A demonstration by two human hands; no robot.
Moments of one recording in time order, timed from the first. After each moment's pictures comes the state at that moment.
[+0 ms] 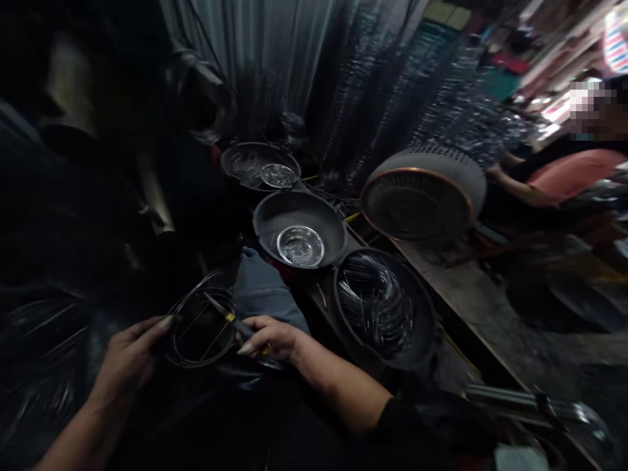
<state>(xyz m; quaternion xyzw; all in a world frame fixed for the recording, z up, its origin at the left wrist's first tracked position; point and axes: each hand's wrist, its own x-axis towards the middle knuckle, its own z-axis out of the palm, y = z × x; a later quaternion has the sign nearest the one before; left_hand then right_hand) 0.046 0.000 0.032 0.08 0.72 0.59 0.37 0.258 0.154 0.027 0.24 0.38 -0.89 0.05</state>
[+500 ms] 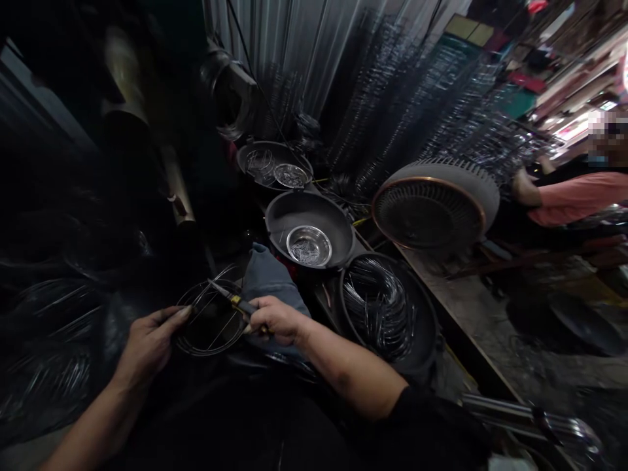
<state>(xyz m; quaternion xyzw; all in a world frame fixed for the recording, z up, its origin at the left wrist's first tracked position) 0.048 -0.005 0.009 0.06 0.67 0.63 0.39 0.226 0.146 0.065 0.34 0.46 -0.82 0.05</state>
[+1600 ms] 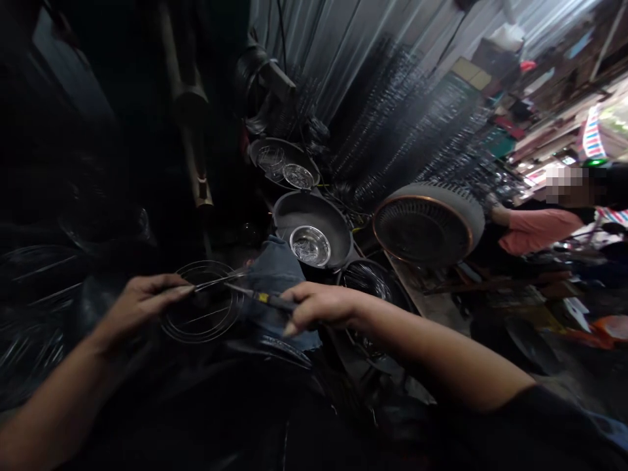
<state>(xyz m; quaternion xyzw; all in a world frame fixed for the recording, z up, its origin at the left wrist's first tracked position) 0.009 -0.019 0.051 0.29 0.67 0.54 0.42 0.241 0.155 0.174 0.32 0.66 -0.63 0.26</state>
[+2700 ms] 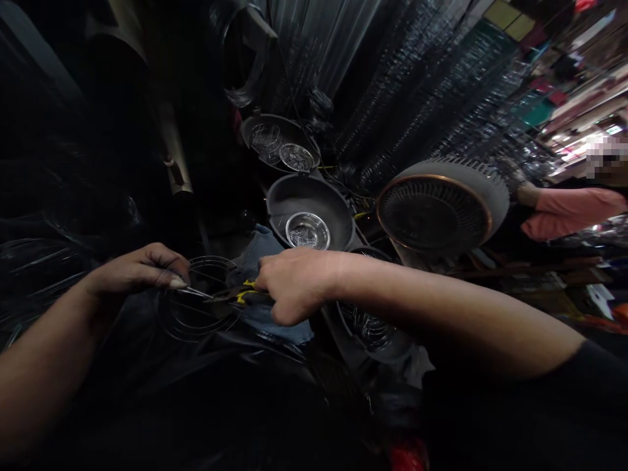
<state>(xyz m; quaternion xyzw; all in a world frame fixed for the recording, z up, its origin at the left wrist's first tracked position) -0.018 0.045 0.069 0.40 0.56 0.39 0.61 0.204 0.171 0.220 0.10 0.91 -0.14 0.37</state>
